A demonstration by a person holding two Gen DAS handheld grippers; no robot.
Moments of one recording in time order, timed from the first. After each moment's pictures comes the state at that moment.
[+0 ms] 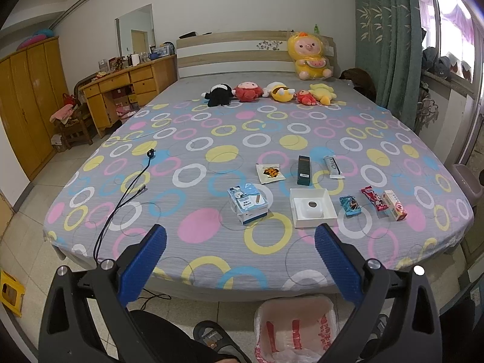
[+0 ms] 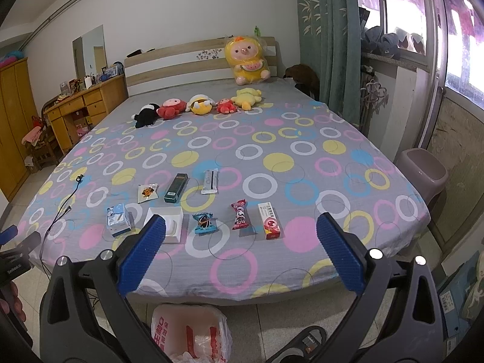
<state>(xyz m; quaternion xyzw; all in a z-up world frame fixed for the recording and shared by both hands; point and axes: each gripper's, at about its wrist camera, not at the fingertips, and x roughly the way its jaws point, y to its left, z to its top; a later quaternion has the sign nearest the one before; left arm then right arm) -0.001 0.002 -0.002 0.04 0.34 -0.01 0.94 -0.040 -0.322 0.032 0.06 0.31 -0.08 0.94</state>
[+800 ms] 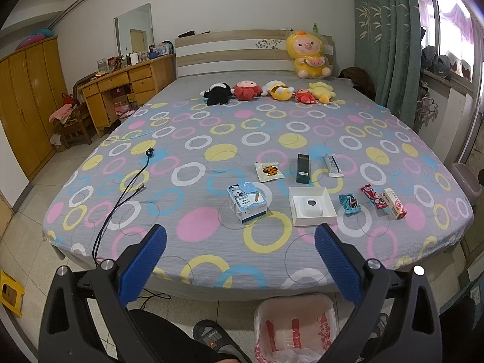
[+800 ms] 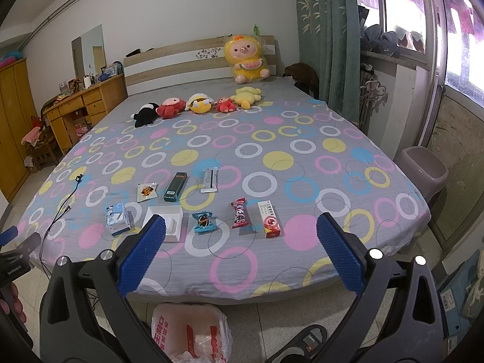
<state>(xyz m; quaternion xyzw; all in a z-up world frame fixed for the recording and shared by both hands) -0.001 0.002 -0.003 0.04 0.34 -0.01 0.94 -0.042 -0.320 0.027 0.06 0.31 -0.08 0.94</state>
